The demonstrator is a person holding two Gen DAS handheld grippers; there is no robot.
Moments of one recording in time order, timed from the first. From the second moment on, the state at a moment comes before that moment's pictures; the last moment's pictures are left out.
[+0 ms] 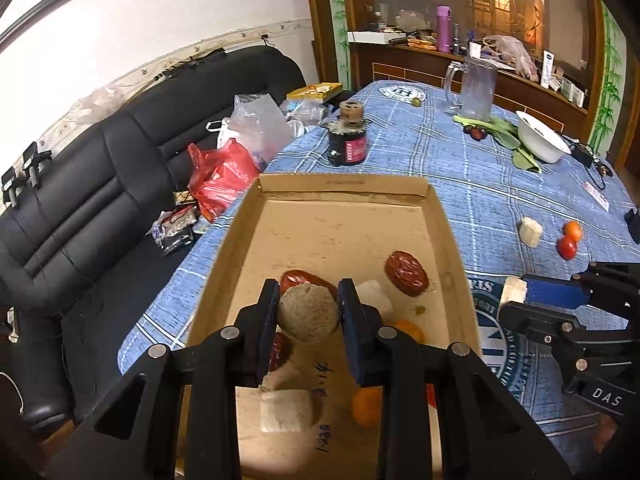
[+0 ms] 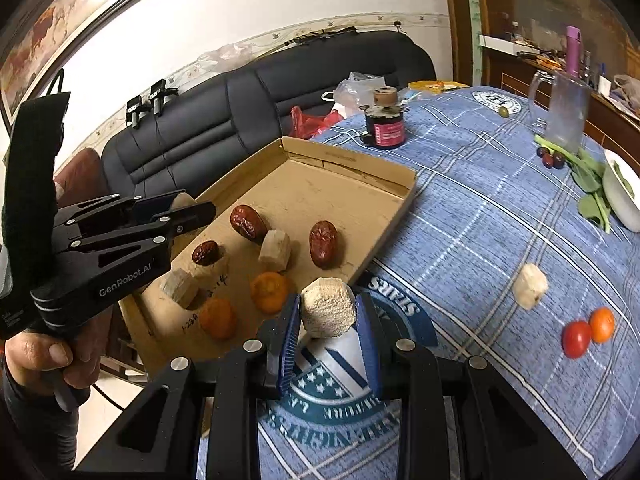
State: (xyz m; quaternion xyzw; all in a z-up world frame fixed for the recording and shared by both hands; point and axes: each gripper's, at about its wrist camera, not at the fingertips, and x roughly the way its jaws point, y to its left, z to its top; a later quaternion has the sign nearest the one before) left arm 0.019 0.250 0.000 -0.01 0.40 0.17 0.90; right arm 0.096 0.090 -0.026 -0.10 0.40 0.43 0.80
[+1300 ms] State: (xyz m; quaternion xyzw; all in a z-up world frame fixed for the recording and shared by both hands) left arm 0.134 0.329 -0.052 -0.08 0.50 0.17 0.84; right arm 0.196 0.204 -0.072 -0.13 0.45 0.42 0.78
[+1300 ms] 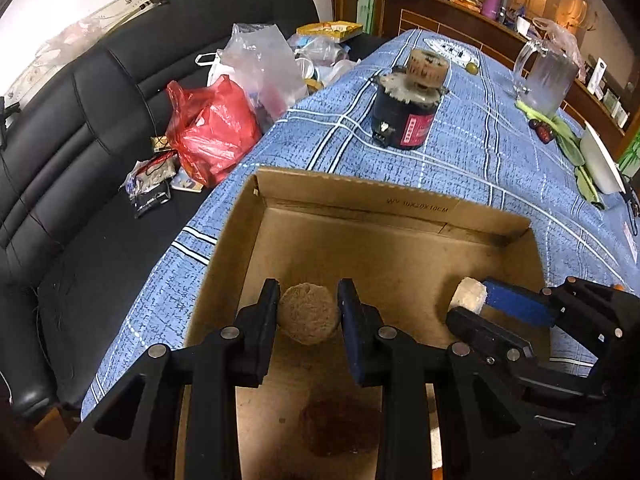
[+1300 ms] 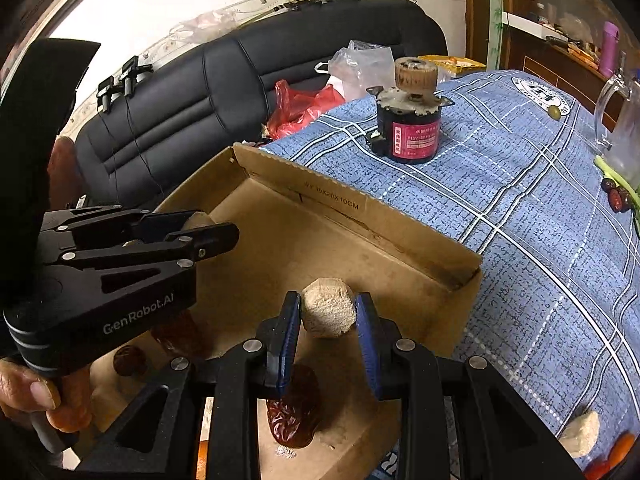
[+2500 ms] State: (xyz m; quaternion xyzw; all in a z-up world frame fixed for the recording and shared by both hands) left arm 0.015 0.277 -0.015 -0.07 0.44 0.17 0.88; right arm 0.115 0.134 -0.035 -0.15 0.41 0.49 0.76
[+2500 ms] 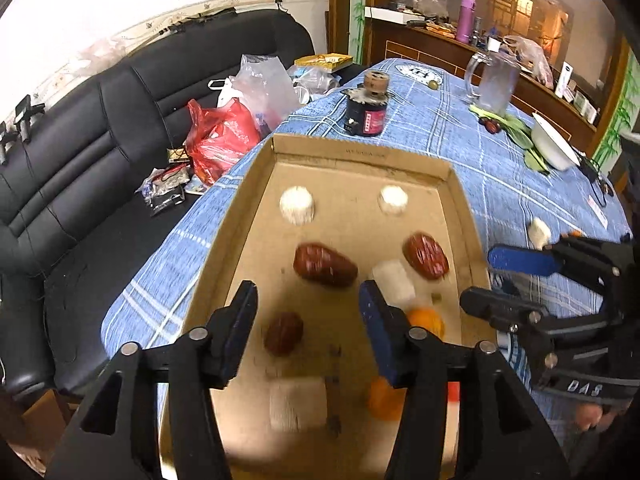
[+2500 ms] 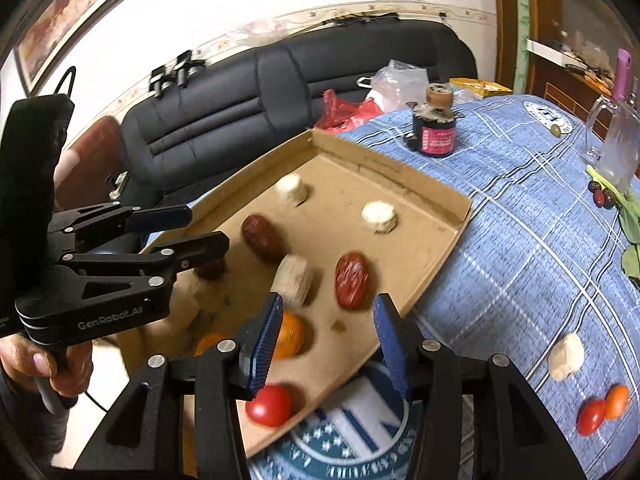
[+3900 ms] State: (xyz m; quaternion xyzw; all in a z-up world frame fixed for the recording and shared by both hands) left arm -0.115 0.205 -0.009 -0.01 0.40 0.20 0.90; right arm -0.004 0.070 -0.041 -0.32 0.28 0.59 0.68
